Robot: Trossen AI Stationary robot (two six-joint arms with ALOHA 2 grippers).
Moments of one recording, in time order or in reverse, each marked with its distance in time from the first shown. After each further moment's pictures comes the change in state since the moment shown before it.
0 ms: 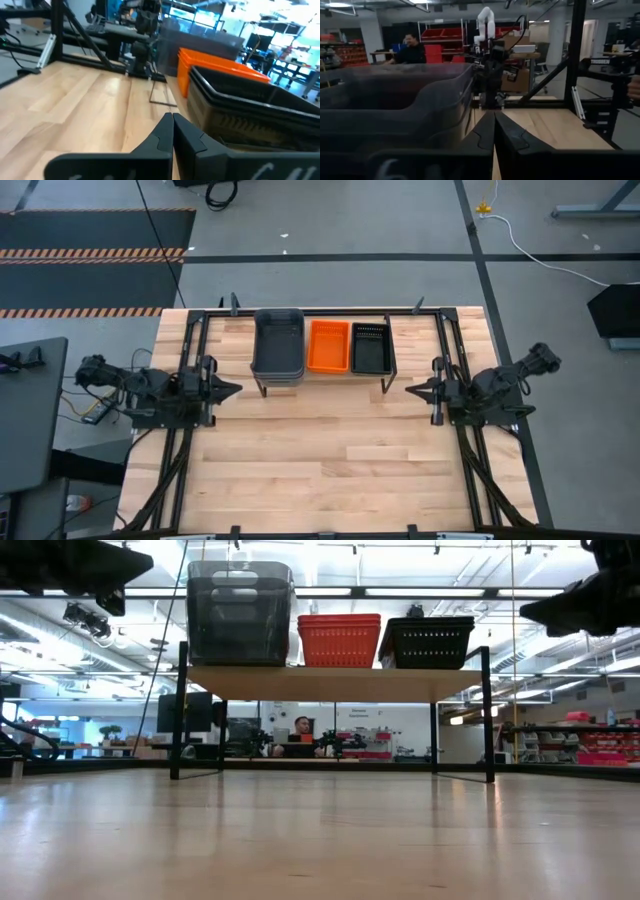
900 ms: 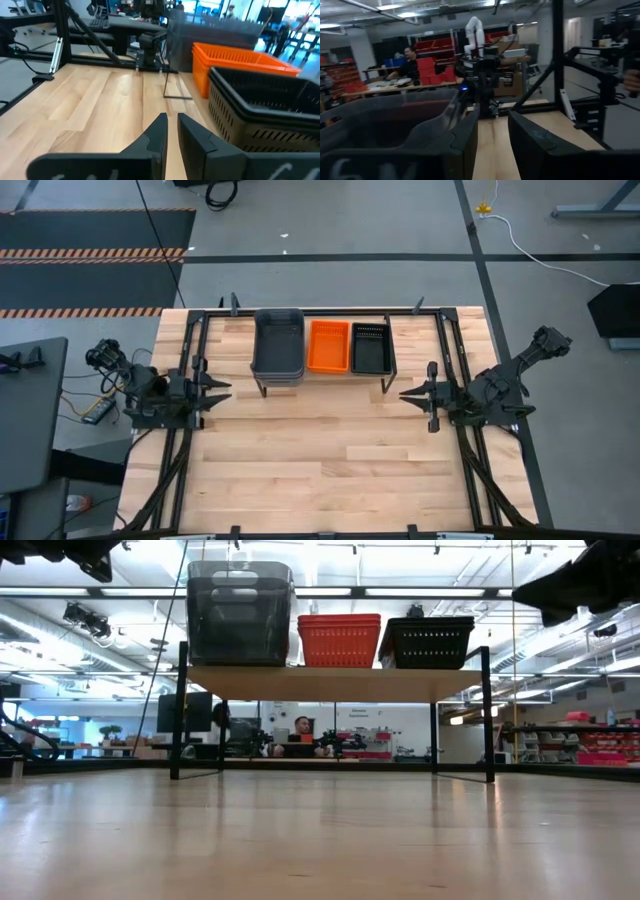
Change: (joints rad) left arm -0.259 -0.002 0.111 -0.067 -0.205 0.130; right arm 0.103 0.336 0.119 0.092 0.105 0.203
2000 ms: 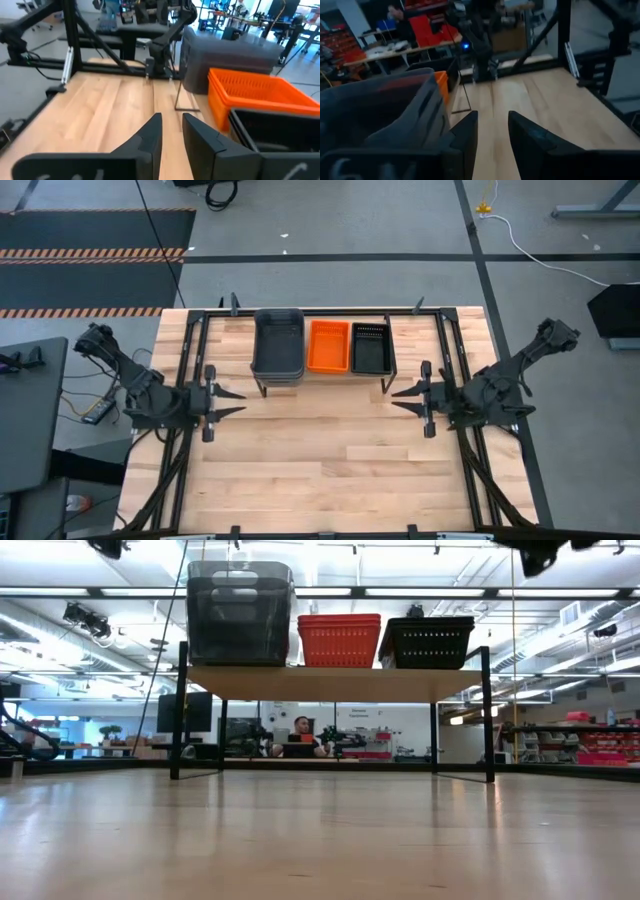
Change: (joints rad) left arm -0.075 0.419 0.243 -0.160 -0.110 -0.126; right arm 0.012 0.314 0.294 -0.018 -0.027 0.029
